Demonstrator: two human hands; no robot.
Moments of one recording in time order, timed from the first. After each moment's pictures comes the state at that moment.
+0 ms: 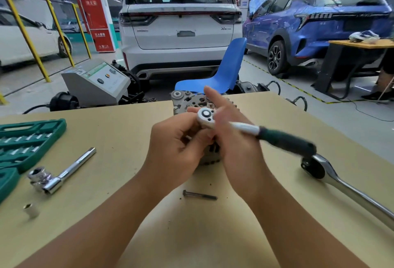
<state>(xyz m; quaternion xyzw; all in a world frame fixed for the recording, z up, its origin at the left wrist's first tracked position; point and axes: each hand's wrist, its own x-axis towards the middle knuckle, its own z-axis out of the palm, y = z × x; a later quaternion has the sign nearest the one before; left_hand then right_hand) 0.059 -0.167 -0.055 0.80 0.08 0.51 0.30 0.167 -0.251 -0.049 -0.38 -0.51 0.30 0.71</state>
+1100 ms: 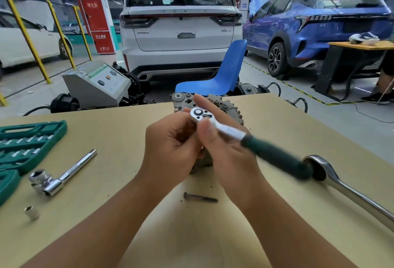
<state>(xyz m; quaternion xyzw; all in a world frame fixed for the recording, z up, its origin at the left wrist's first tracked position) 0.058 -0.168 -0.051 0.77 0.08 0.54 0.34 0.156 -0.248 -0.050 -0.41 -0.50 0.27 0.71</state>
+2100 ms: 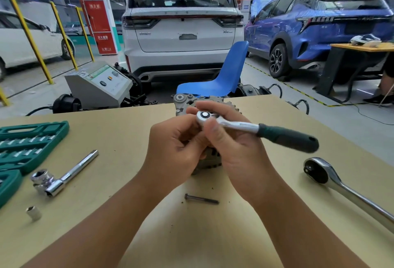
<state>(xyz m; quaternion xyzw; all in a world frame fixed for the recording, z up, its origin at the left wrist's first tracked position) 0.058 -0.163 -0.053 0.78 0.09 0.52 0.35 0.171 -0.249 -0.044 -0.37 -0.52 0.30 0.71</state>
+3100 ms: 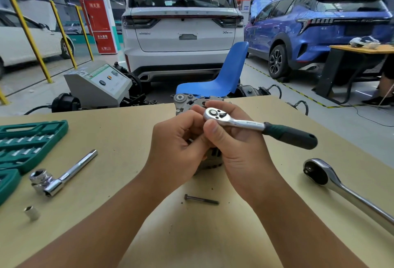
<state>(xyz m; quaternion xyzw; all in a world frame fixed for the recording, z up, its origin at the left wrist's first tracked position) 0.061 -0.167 -0.049 0.77 0.08 0.52 0.35 0.175 -0.242 -0.048 -0.33 -0.47 0.36 0.74</state>
